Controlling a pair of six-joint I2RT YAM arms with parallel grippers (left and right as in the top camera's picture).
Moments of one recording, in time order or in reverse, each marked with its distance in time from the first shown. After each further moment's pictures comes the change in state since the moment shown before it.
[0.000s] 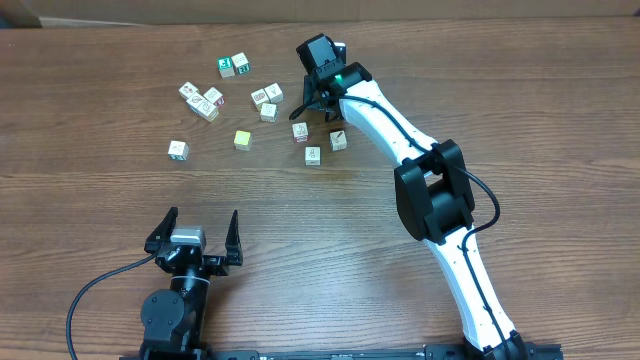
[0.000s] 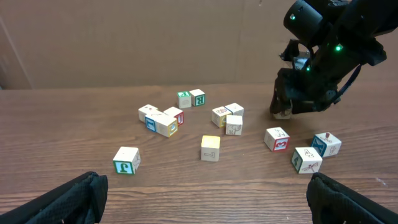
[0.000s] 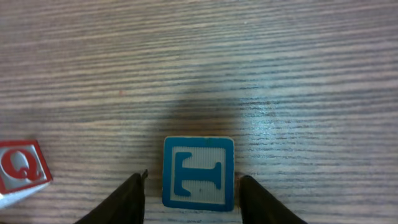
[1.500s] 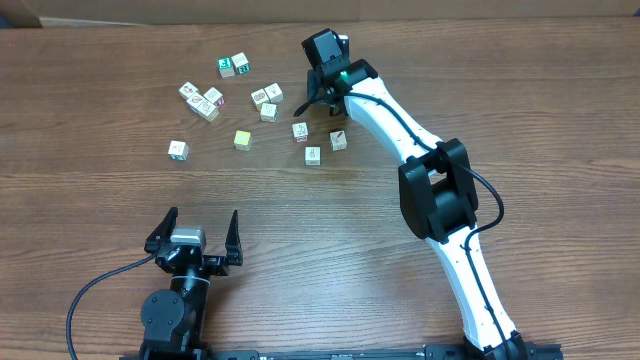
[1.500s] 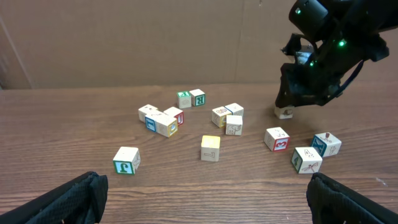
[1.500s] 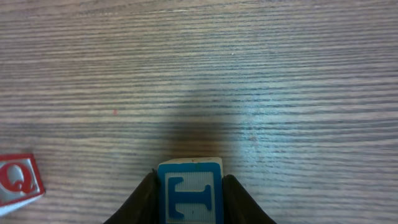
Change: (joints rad) left arm 0.000 0.000 0.000 0.000 0.000 0.000; right arm -0.019 -0.014 0.000 0.020 0.009 -0.076
